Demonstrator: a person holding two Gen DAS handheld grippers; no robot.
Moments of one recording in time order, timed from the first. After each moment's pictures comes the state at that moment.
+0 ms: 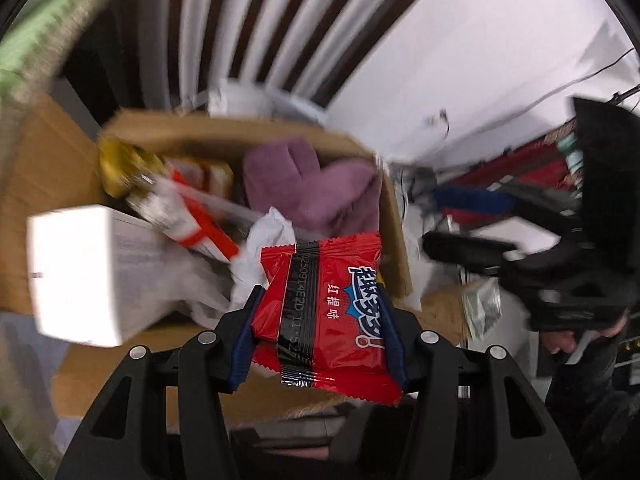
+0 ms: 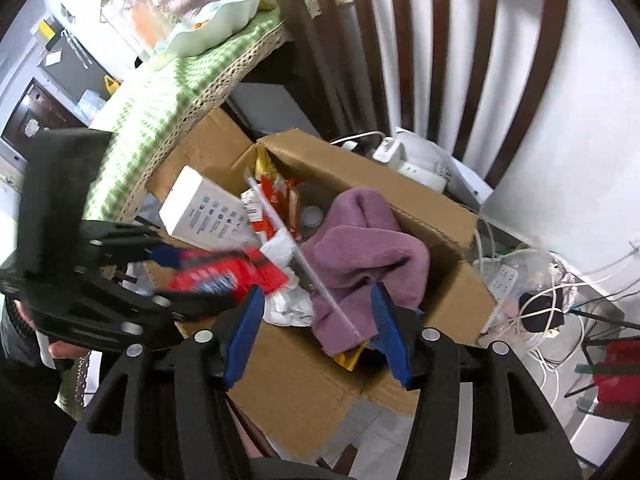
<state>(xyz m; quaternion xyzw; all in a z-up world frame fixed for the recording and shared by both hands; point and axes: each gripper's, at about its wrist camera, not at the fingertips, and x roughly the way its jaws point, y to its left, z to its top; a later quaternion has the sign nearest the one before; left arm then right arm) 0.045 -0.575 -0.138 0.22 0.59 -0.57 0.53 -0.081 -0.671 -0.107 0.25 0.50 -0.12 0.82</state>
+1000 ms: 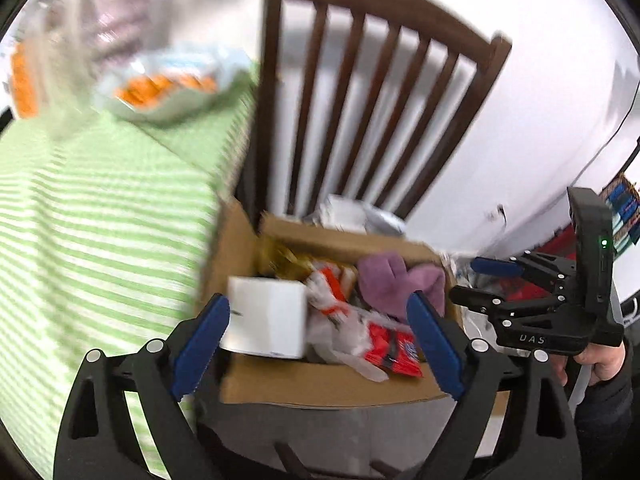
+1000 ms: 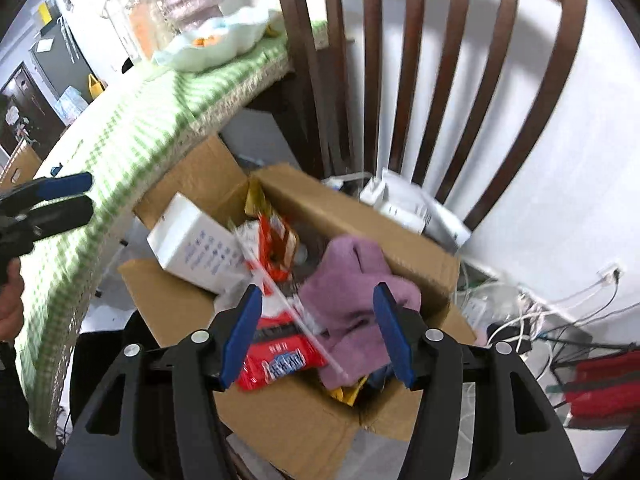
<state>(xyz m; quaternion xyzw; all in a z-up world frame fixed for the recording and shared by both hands) 0.104 -0.480 -0.018 0.16 0.43 -0.50 0.74 -0.052 -0.644 -0.079 0.17 0.47 -0.18 0.85</state>
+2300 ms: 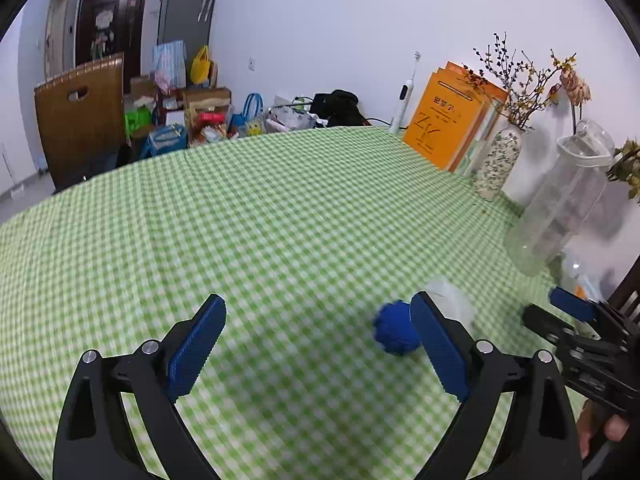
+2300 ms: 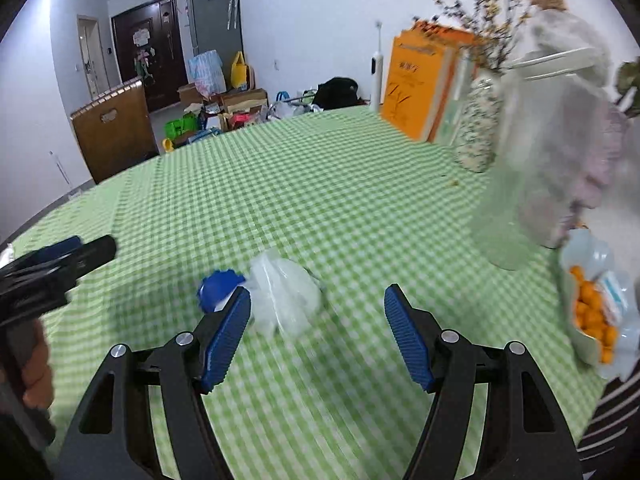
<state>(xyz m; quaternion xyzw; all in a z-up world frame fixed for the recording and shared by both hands) 0.406 -0.099 -0.004 -0.06 0.38 -0.11 0.92 0.372 -0.321 -0.009 0.00 0.39 0.02 0.92</state>
